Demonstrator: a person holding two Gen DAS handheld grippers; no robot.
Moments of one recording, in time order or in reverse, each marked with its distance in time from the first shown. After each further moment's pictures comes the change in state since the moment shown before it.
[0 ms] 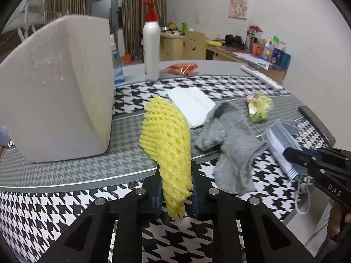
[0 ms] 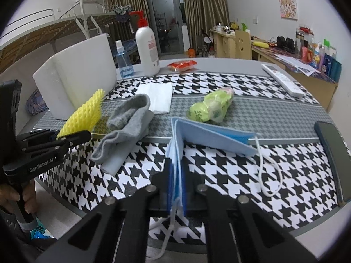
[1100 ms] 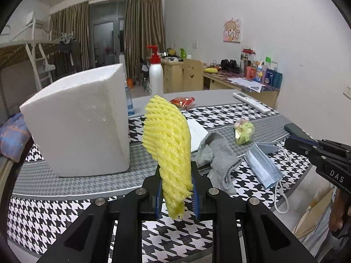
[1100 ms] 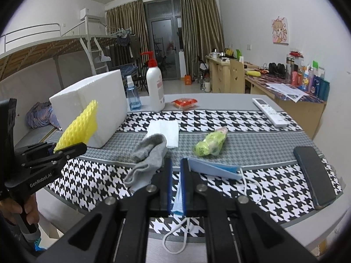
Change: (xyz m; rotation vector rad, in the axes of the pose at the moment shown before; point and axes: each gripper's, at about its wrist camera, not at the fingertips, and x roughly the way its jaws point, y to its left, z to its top) left arm -0.063 0.000 0.000 0.024 -0.176 0.012; right arm -0.061 0.028 0.018 -0.015 -0.184 -0.044
